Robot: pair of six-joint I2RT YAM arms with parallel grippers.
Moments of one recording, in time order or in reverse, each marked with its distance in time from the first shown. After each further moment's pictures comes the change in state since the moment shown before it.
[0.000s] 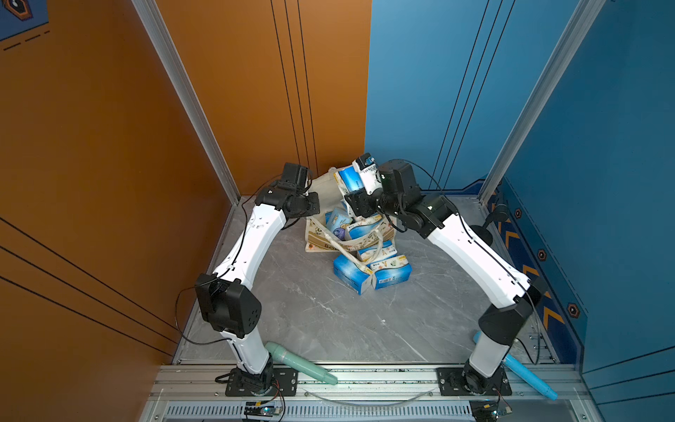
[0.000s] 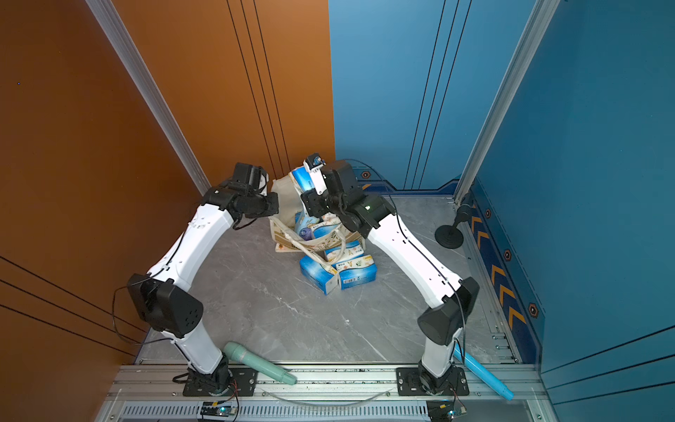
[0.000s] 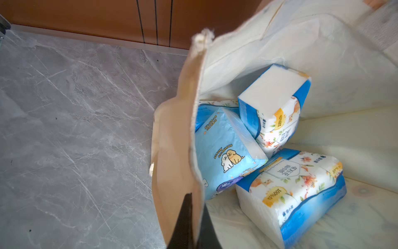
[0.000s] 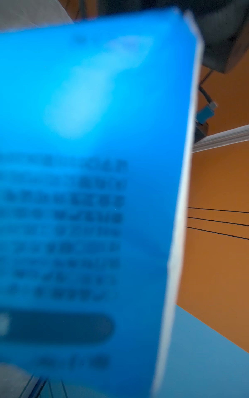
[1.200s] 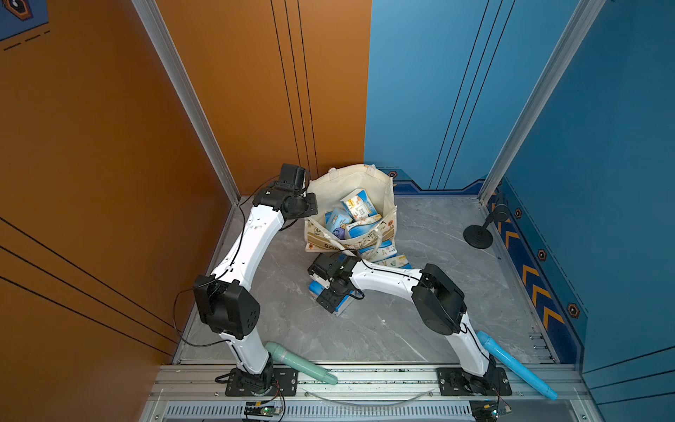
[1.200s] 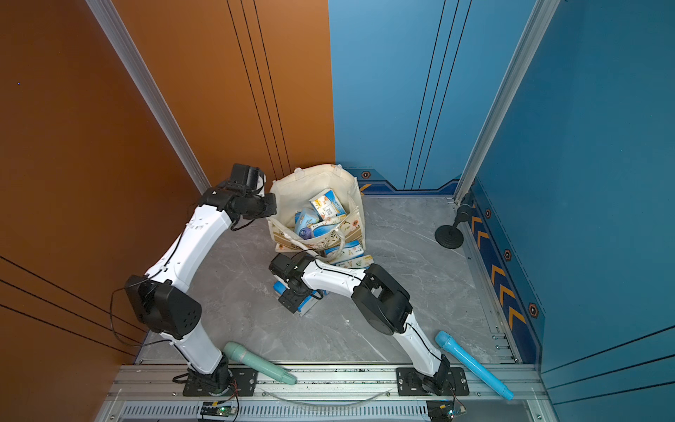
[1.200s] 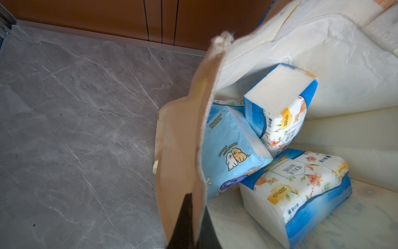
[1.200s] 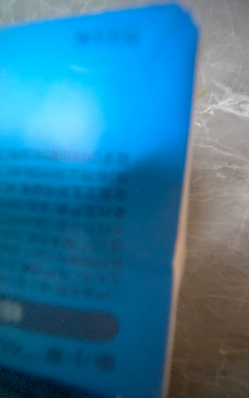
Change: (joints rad) left arm 0.016 -0.016 -0.024 0.001 0.000 -0.004; right arm 0.309 0.343 -0.401 -0.114 -0.026 0.040
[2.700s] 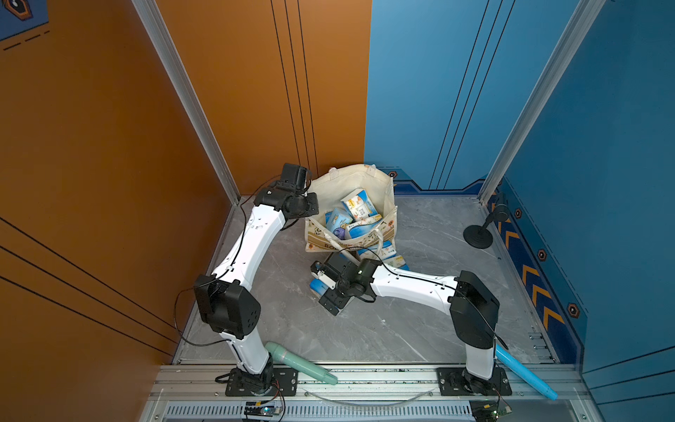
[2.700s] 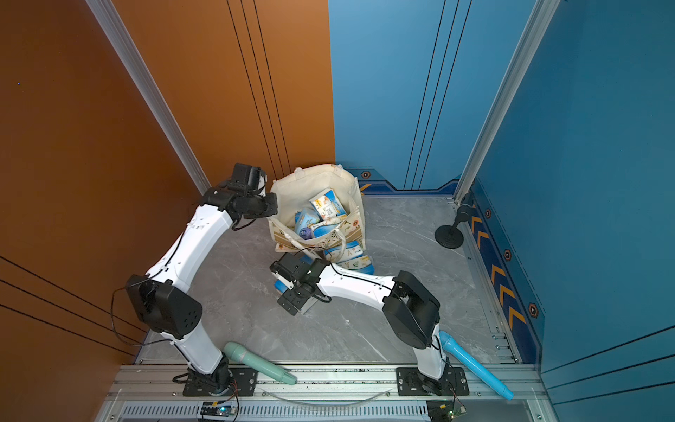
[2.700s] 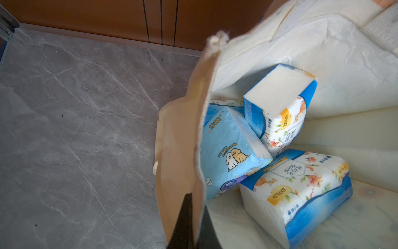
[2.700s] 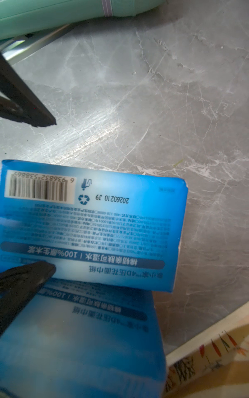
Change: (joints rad) left arm -0.011 0.004 0.010 -0.004 -0.016 0.000; right arm 0.032 -0.258 -0.184 0.106 -0.018 0.003
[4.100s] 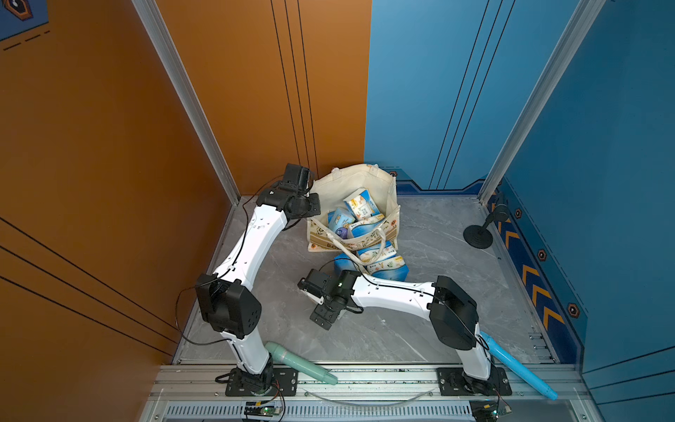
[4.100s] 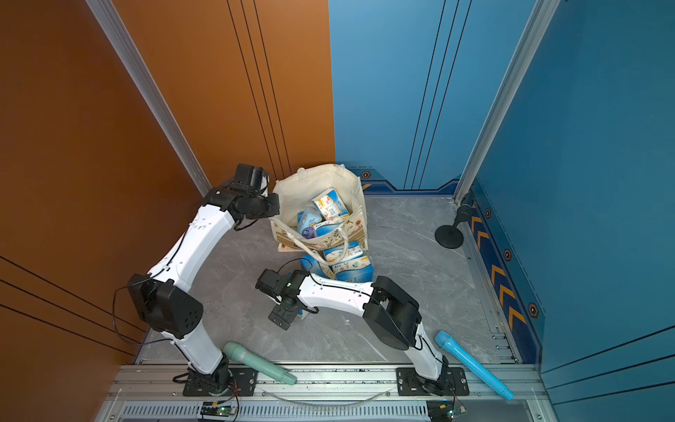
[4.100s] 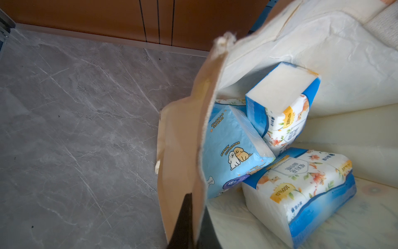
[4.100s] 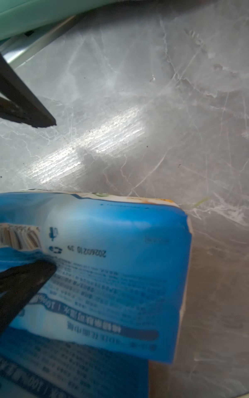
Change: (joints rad) left arm -0.013 0.004 0.000 0.004 -0.007 -0.003; right arm 0.092 0.134 0.123 -0.124 0.031 0.024
